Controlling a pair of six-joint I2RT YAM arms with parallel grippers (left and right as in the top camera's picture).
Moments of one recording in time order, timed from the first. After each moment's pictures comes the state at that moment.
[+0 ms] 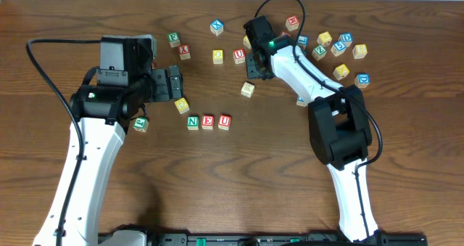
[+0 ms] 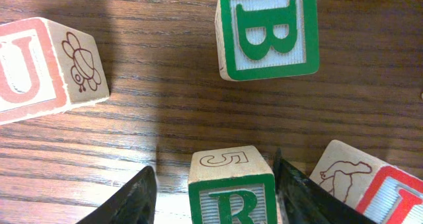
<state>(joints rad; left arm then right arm) -0.10 1.36 1.26 -0.81 0.13 -0.20 0.44 2.38 1.91 -0.75 0.14 0.33</state>
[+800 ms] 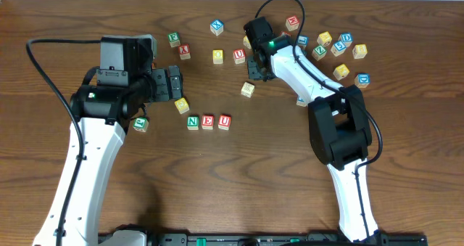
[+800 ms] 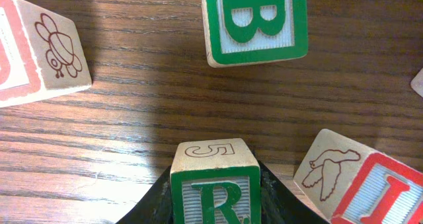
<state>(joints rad) -0.10 1.36 1.26 -0.81 0.13 -0.20 0.44 2.38 1.91 -0.78 0.15 0.33</state>
